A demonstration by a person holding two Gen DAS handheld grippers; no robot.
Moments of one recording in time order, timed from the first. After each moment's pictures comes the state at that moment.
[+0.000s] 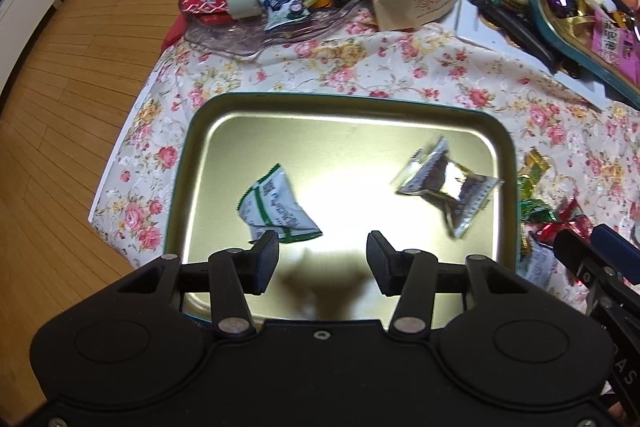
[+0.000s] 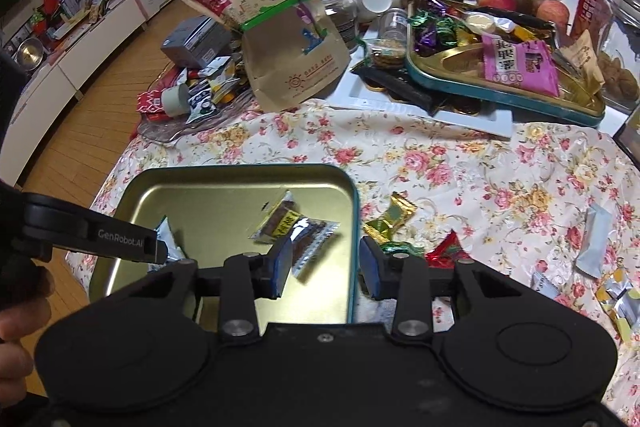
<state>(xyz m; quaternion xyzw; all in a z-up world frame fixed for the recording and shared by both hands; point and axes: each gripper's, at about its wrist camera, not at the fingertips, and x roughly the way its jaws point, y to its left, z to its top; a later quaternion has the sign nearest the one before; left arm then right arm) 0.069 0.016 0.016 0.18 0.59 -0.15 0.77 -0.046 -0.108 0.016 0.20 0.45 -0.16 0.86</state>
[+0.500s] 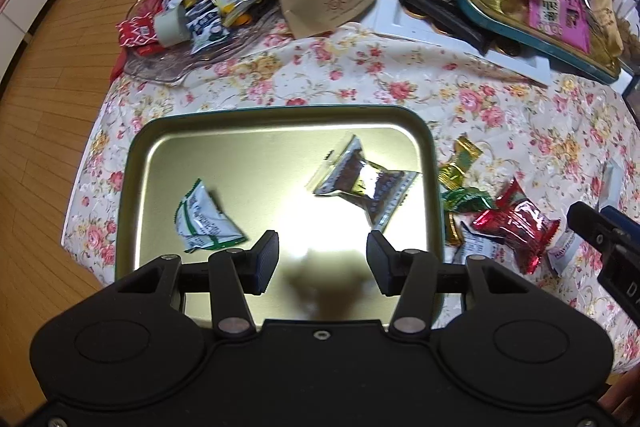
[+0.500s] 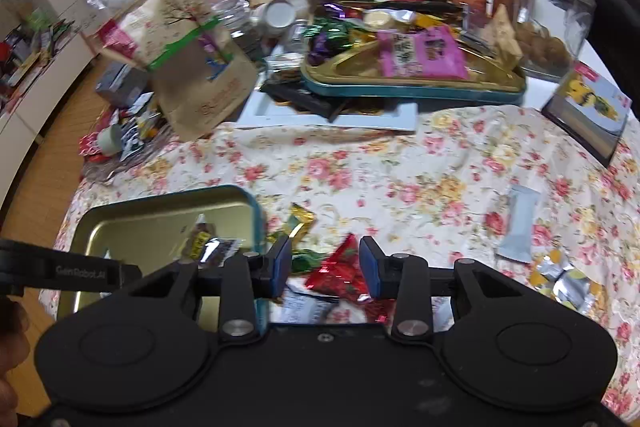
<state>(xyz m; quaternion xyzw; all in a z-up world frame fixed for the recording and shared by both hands) 0.036 -0.039 0.021 0.20 0.58 -0.20 0.76 -0.086 -0.174 0.018 0.23 0.44 -0.24 0.84</state>
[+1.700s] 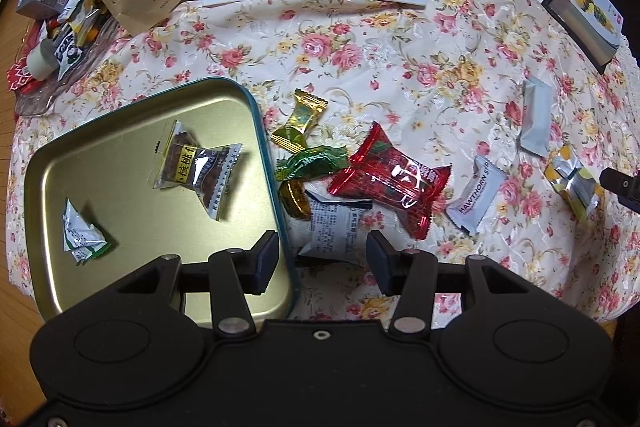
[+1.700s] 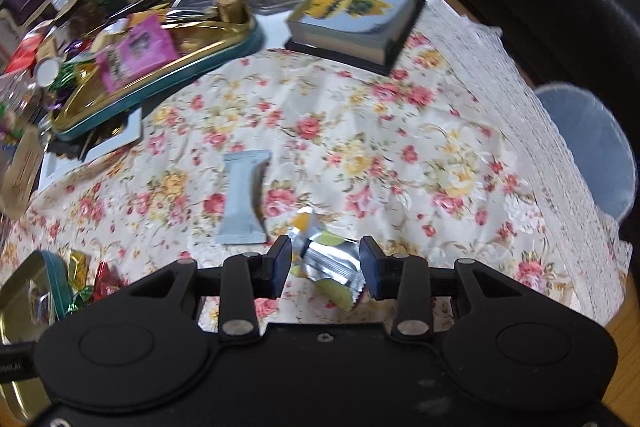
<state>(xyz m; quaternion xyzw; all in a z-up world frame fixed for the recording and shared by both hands) -0.026 -0.130 -0.011 0.26 0.60 -0.28 0.70 -0.222 -0.320 -0.034 0.35 0.45 -0.41 0.71</state>
